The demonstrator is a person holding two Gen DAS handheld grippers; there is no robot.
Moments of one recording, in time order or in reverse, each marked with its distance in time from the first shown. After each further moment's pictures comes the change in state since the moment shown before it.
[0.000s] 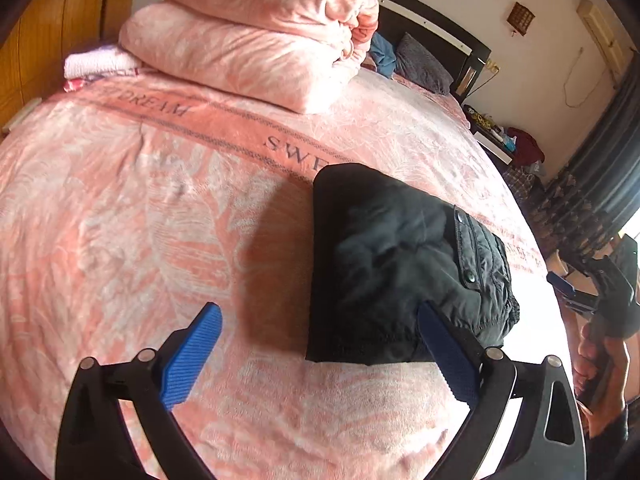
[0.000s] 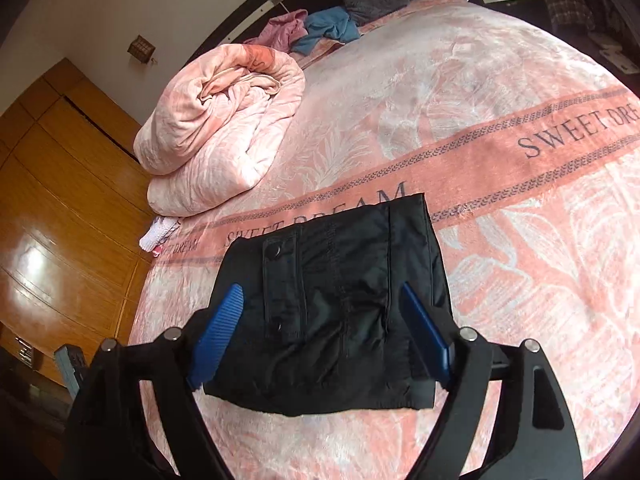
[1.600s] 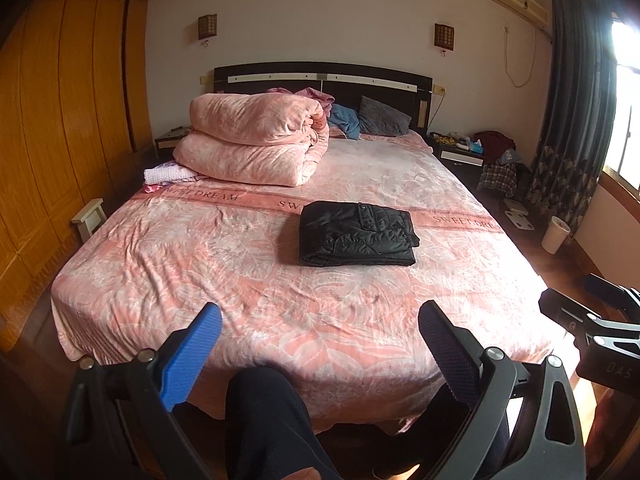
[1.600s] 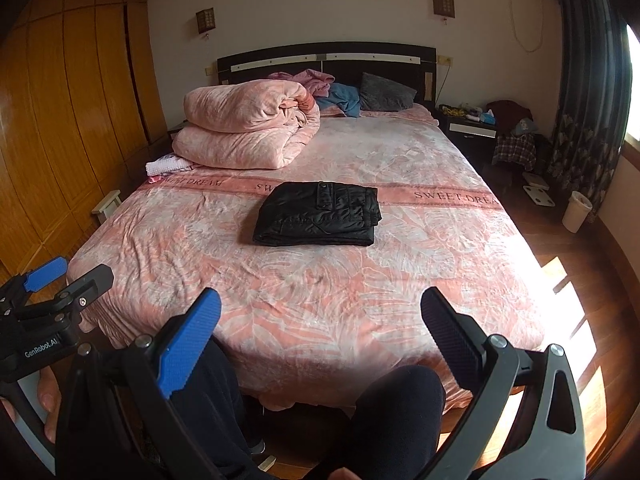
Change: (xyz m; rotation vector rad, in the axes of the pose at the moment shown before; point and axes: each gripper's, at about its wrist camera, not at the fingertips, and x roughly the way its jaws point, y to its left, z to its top) left arm -0.397 -0.138 -0.214 0.216 -0.251 0.149; right arm -0.363 0.233 -0.305 -0.397 -0.180 -0.366
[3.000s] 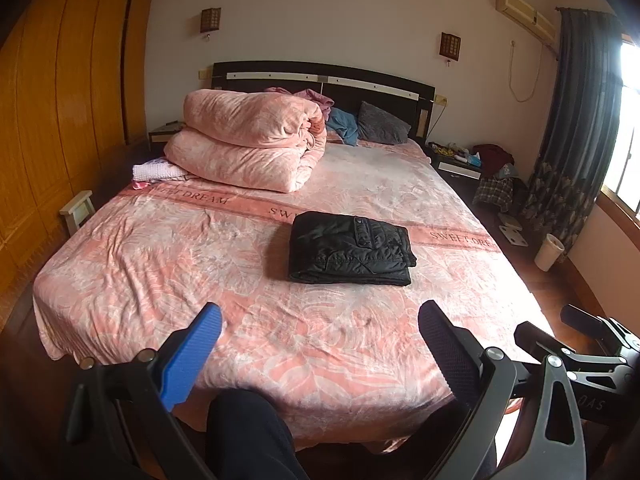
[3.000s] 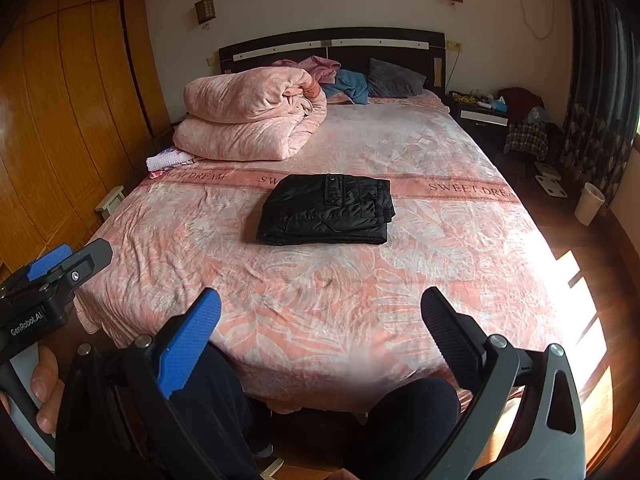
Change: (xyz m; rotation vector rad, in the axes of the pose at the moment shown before) left arm 0.043 0.005 0.030 -0.051 -0.011 -0.037; right arm 0.049 -0.004 0.022 0.017 0.049 0.035
